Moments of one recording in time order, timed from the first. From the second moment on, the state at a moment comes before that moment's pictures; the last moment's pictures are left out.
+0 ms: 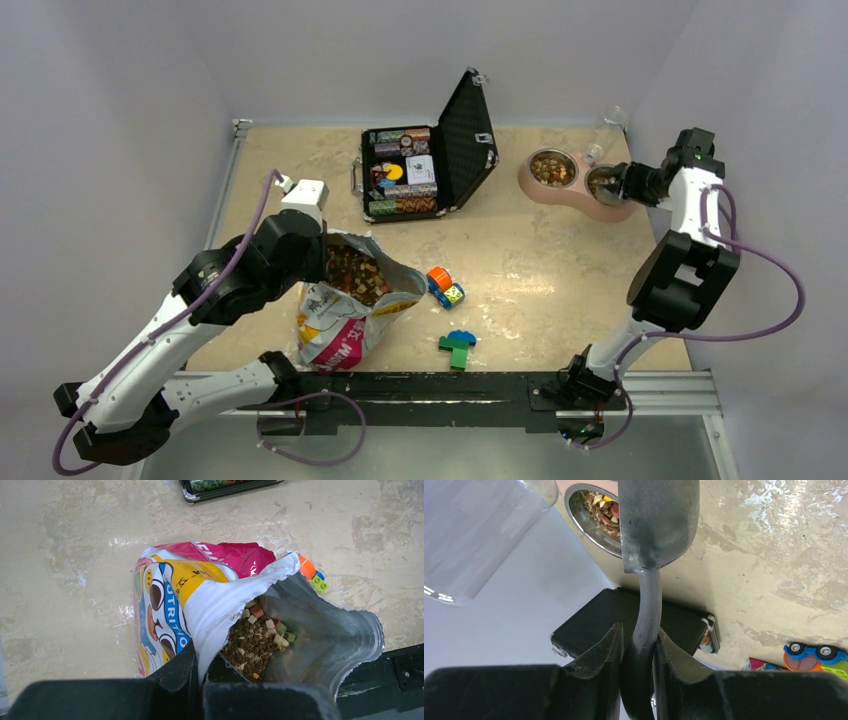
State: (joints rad) left arm -0.83 0.91 1.31 -1.14 -0.46 -0.52; right arm -0.46 1.76 1.55 -0.88 -0.41 1.47
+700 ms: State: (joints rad) left arm -0.83 0.87 1.31 -1.17 -0.46 -0.52; right arm -0.43 1.71 1.48 -0.81 -0.40 1.46
